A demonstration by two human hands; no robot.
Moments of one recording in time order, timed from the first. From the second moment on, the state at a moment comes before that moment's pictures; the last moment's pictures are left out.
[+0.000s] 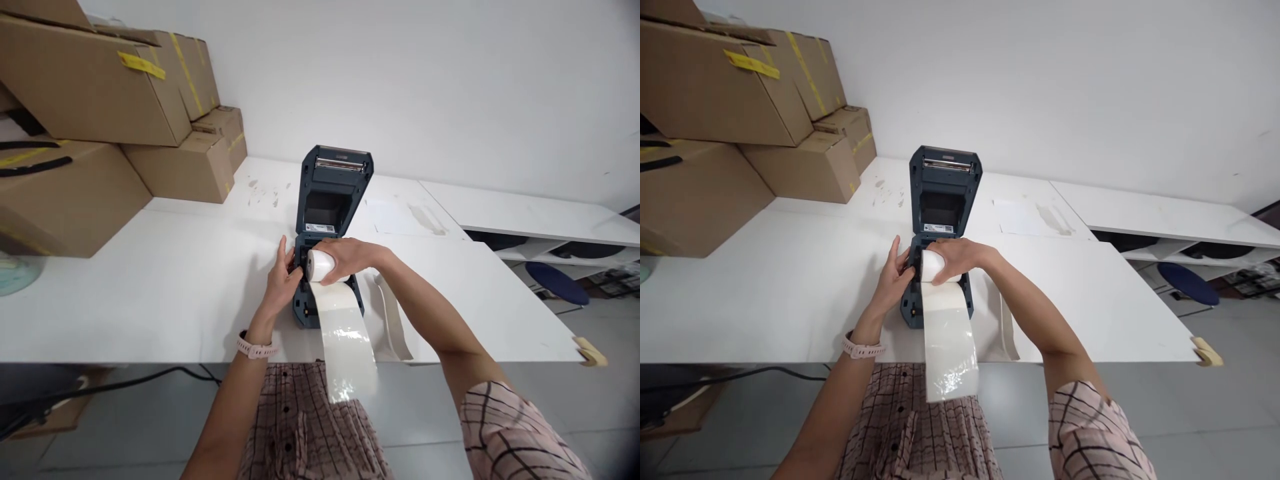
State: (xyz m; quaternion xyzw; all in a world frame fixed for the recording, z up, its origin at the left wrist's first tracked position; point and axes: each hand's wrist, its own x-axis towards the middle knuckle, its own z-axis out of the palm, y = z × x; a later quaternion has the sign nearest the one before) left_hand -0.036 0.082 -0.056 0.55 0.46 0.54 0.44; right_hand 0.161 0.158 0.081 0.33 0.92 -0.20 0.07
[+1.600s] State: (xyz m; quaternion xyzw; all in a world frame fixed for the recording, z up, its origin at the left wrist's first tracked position) left_hand 0.049 -0.053 -0.038 0.82 0.49 0.30 0.05; right_hand 0.199 0.246 0.124 0.37 0.74 -0.33 -0.45
